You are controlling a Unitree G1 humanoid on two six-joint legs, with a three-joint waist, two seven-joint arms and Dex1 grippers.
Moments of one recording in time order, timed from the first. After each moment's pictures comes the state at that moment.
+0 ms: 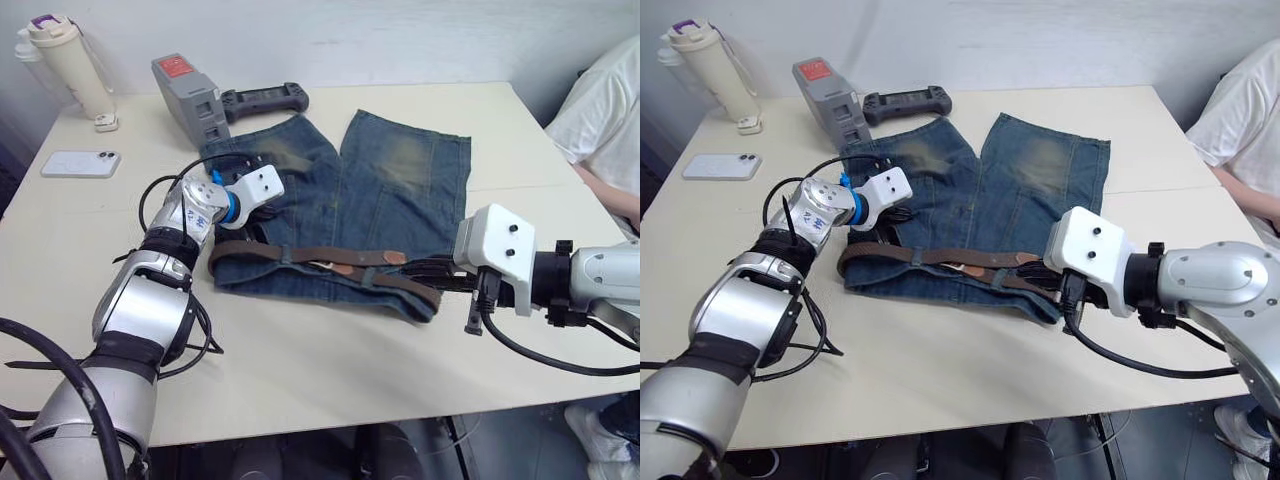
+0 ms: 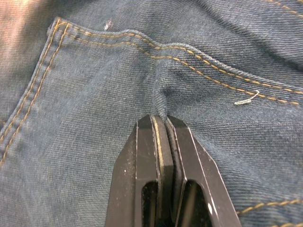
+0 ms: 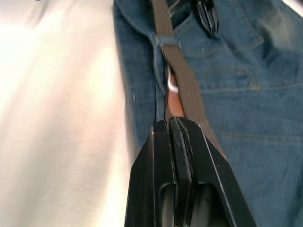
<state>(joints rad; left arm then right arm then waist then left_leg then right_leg) -1.26 0.45 -0.33 1.23 0.24 -0.03 -0.71 -0.42 -1.05 -0.13 -0.78 0.66 0.93 0.83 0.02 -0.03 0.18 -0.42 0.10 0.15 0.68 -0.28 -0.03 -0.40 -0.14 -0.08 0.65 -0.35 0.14</state>
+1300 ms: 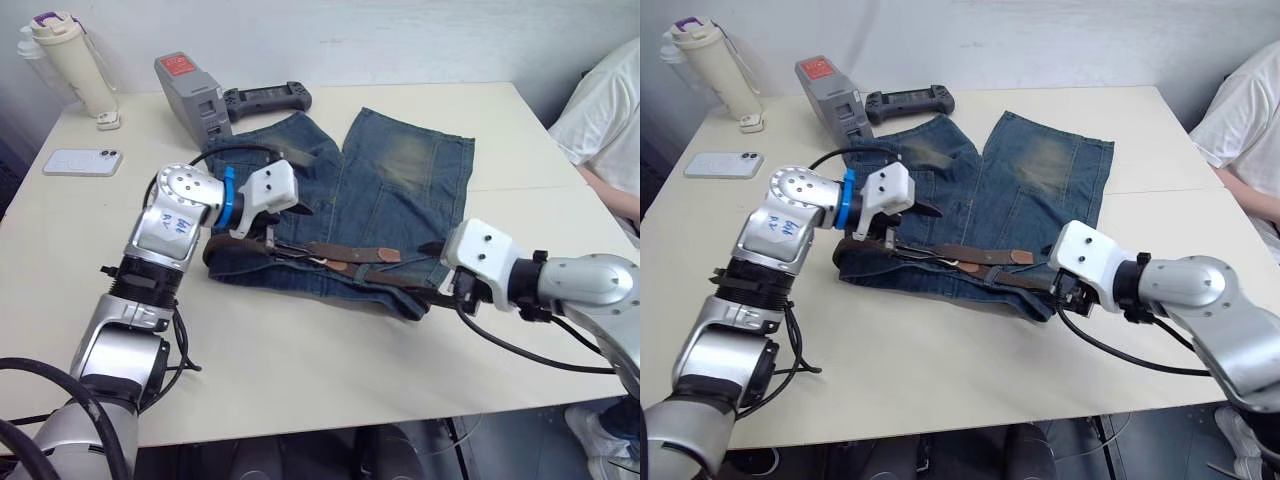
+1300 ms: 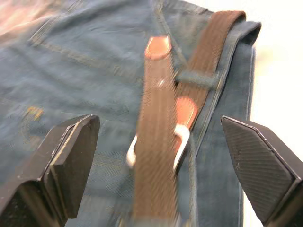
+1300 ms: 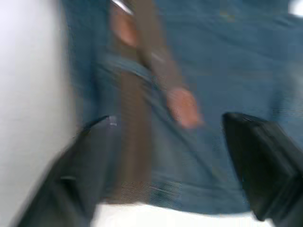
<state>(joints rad) -0.96 0.49 -0.22 0.28 -0.03 0.39 -1.22 -0.40 -1.01 0.12 -0.51 0.27 0.67 0.71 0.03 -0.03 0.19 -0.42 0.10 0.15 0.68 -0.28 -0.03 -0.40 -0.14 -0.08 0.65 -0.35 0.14</state>
